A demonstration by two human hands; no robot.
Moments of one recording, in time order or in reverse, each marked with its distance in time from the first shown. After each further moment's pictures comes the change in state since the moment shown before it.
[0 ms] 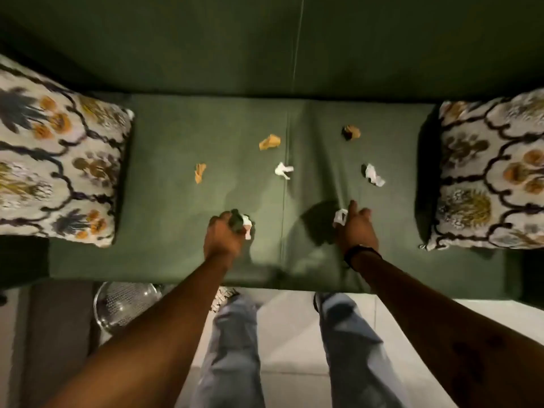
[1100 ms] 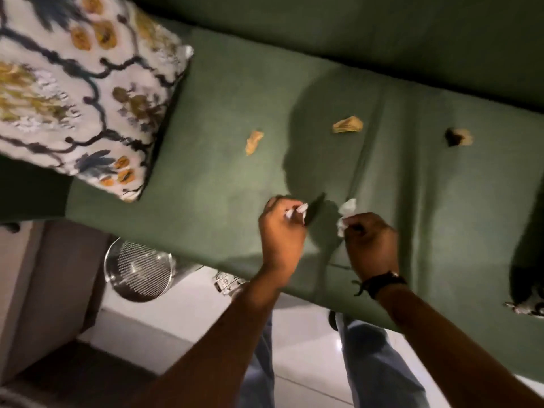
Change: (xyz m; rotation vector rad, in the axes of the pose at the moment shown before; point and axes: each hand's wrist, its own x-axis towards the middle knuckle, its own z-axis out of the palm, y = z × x) left_hand 0.013 -0.016 0.044 -0.554 0.388 0.159; right_hand -0.011 -0.063 0.077 0.228 0.065 -0.431
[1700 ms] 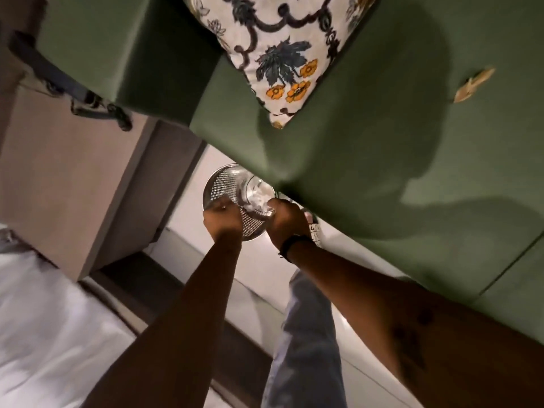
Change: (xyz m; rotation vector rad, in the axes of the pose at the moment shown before) left_hand 0.041 -0.242 -0.290 -0.024 0.586 -0.809; right_hand -0.134 -0.140 0.342 -0.265 -0.746 -0.178
